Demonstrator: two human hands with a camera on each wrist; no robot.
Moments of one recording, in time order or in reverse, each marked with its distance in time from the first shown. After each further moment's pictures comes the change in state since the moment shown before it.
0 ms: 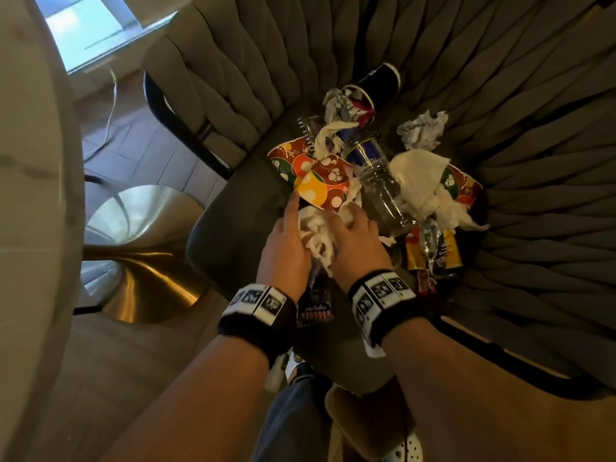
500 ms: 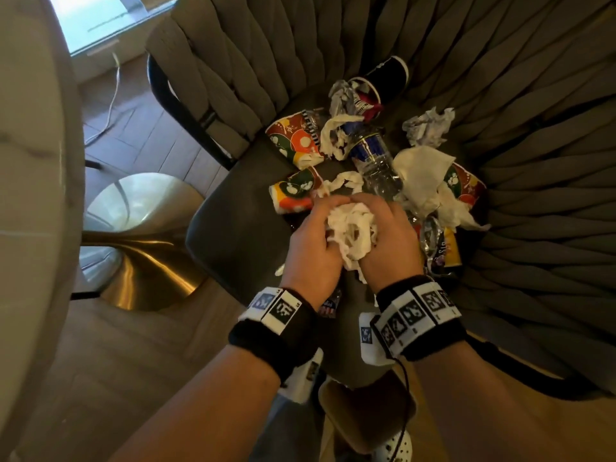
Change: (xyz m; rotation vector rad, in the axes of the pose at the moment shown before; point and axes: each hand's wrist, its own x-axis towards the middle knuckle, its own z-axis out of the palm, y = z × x) left_hand -0.023 0.035 0.010 -0.595 -0.005 0.156; right_hand -0.021 0.021 -0.028 0.419 0.323 -0.070
